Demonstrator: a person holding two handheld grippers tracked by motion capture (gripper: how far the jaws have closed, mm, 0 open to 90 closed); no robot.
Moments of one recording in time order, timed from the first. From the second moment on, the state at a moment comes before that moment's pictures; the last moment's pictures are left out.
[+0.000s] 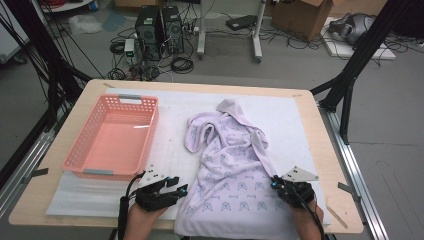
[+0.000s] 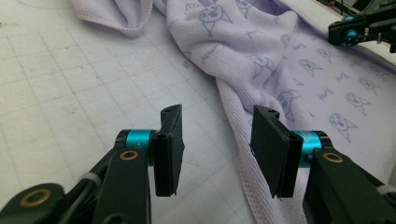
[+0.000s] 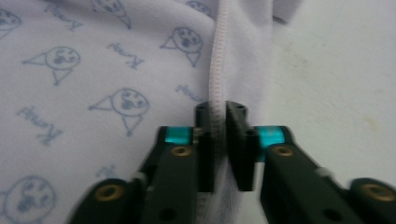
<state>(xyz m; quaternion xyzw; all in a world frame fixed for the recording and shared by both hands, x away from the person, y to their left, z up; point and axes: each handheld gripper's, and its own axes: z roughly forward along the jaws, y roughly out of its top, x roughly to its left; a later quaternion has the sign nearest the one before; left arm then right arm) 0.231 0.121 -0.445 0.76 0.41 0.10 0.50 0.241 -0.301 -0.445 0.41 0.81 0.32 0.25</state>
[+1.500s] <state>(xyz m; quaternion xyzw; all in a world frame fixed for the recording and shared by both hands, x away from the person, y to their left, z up) 0.278 0.021 -0.451 0.80 0.38 0.08 0.45 0.208 -0.358 -0.433 0.47 0.76 0.36 0.27</state>
